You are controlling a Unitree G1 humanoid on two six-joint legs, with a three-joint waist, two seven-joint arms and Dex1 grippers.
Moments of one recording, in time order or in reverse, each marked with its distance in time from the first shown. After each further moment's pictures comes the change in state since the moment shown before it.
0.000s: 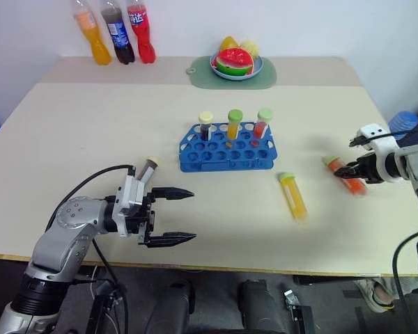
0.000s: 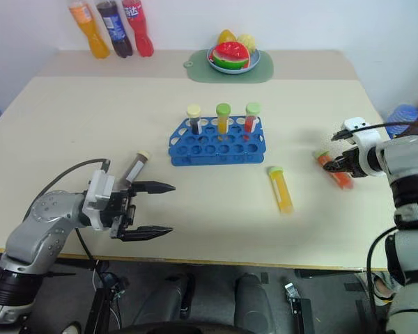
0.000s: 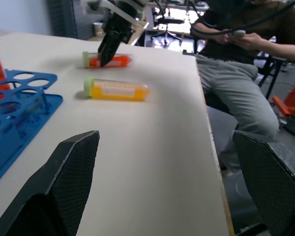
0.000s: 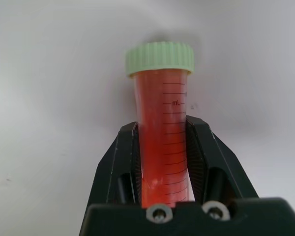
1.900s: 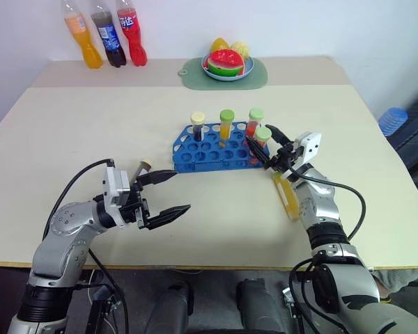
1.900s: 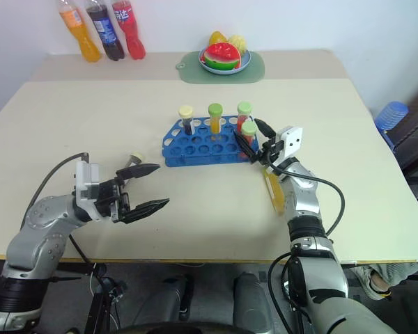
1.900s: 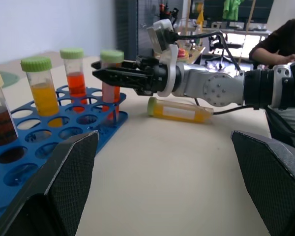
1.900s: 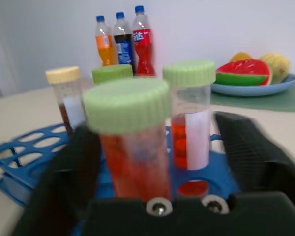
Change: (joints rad) left arm 0.043 -0.100 0.103 0.016 0.008 -0.060 0.172; right arm 0.183 0.708 -0.328 0.012 0.221 -1.041 -0.264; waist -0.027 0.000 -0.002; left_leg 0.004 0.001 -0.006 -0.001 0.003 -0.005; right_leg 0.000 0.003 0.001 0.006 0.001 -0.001
